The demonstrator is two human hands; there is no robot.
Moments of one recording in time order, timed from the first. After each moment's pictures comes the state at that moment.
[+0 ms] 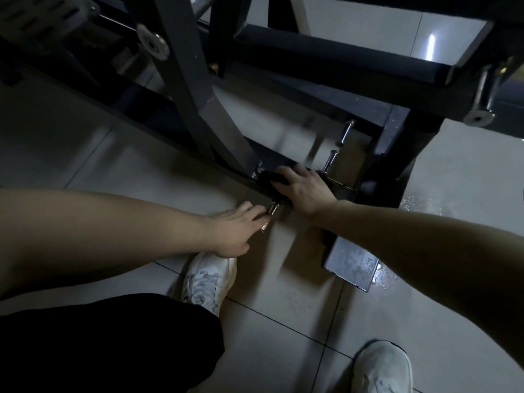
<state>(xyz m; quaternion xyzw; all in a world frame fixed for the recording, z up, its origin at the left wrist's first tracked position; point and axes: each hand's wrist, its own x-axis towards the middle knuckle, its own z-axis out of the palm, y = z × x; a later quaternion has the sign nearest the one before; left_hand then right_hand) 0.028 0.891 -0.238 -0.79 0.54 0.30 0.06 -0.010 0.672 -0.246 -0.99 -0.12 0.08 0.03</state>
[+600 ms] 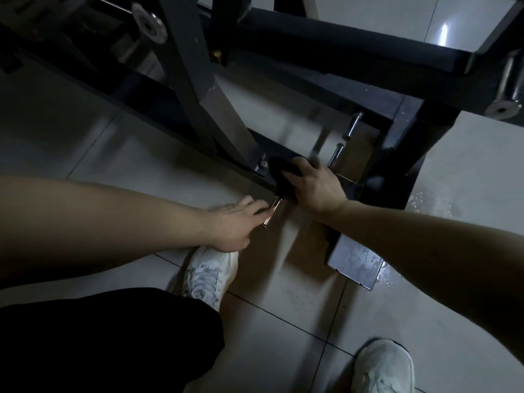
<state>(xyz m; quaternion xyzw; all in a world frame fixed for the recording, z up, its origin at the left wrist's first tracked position) 0.030 0.894 -0.243 -0.78 0.54 0.31 0.04 -0.018 0.662 -0.257 -0.99 -0.10 -0.02 0.06</state>
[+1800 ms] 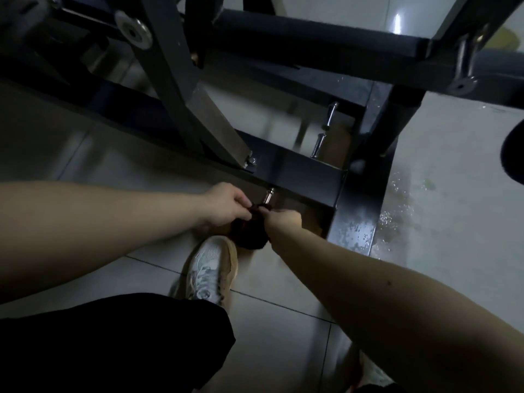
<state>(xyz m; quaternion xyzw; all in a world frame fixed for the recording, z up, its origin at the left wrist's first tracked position) 0.046 0.887 -0.225 -0.84 0.17 0.46 -0.24 -0.059 0.779 -0.264 -0.52 0.58 0.13 0.61</state>
